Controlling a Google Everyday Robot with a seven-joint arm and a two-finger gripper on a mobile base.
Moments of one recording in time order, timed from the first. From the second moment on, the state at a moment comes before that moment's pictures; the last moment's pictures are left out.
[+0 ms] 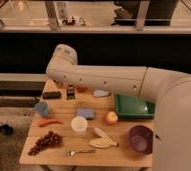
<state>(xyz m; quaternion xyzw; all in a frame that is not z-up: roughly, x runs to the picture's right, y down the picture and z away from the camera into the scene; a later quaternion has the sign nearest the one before) -0.104 -0.068 0.725 -0.04 0.02 -0.12 0.99</state>
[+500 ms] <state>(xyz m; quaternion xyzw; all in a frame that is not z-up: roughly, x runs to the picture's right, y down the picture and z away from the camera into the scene) -0.103 -0.076 0.670 0.03 0.02 -0.10 0.99</state>
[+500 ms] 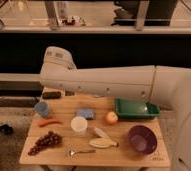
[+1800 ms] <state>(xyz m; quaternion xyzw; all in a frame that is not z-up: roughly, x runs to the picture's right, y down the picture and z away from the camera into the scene) -0.091 -0.082 0.668 0.01 -0.05 0.03 1.00</state>
